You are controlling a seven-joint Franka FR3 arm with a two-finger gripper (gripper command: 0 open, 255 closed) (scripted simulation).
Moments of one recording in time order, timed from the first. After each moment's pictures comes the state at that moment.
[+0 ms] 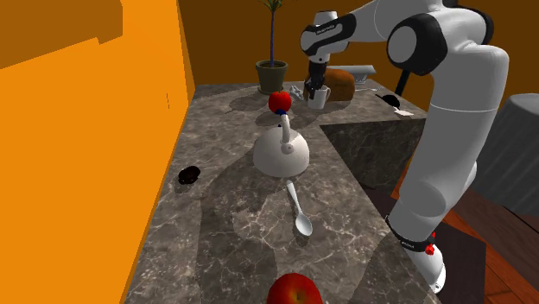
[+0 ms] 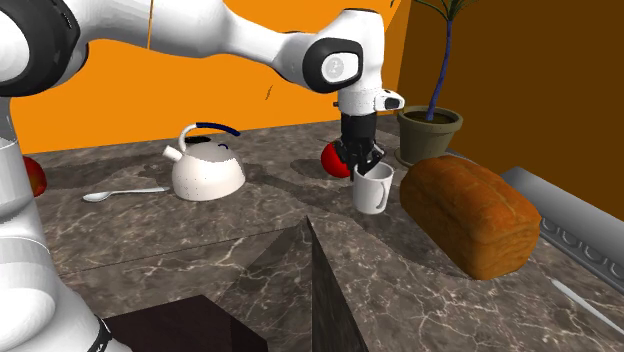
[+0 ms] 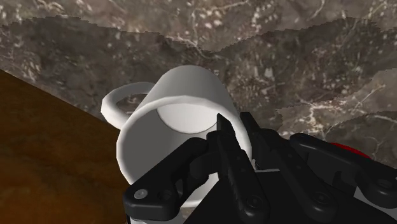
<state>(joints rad) -0.20 0.21 -0.33 -1.73 0.04 1.99 -0.41</state>
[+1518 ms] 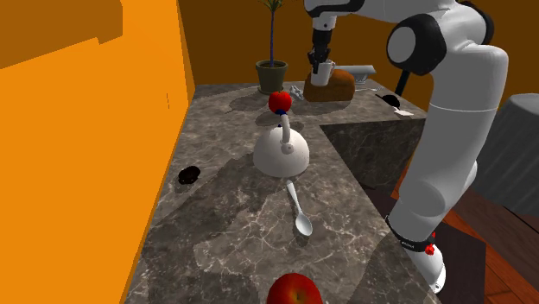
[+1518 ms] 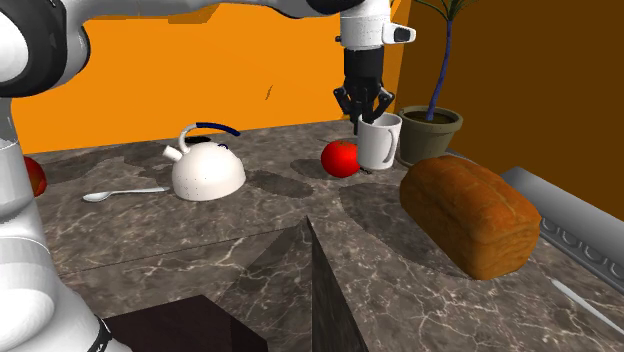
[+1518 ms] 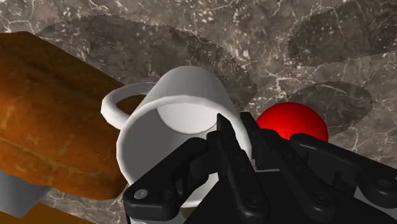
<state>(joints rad) -0.21 0.21 -0.33 -1.41 0.04 1.67 -0.42</state>
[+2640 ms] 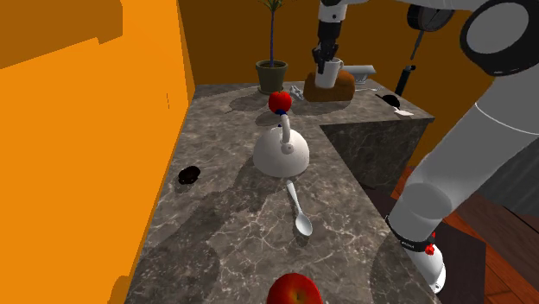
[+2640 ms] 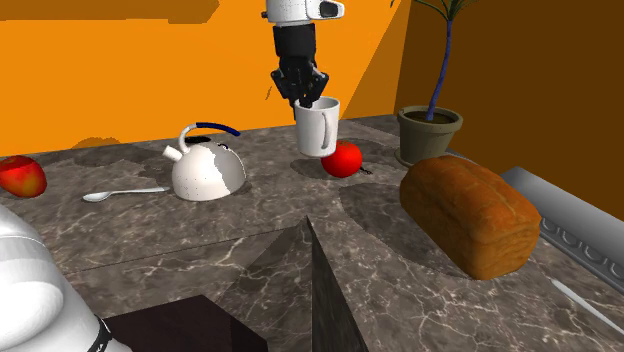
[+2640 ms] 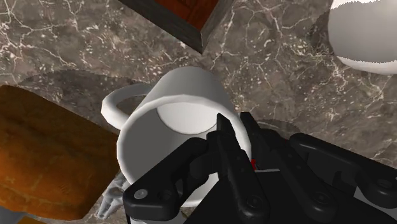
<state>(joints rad) -0.11 -0.18 -0.25 -1.77 -0.08 1.65 -0.23</state>
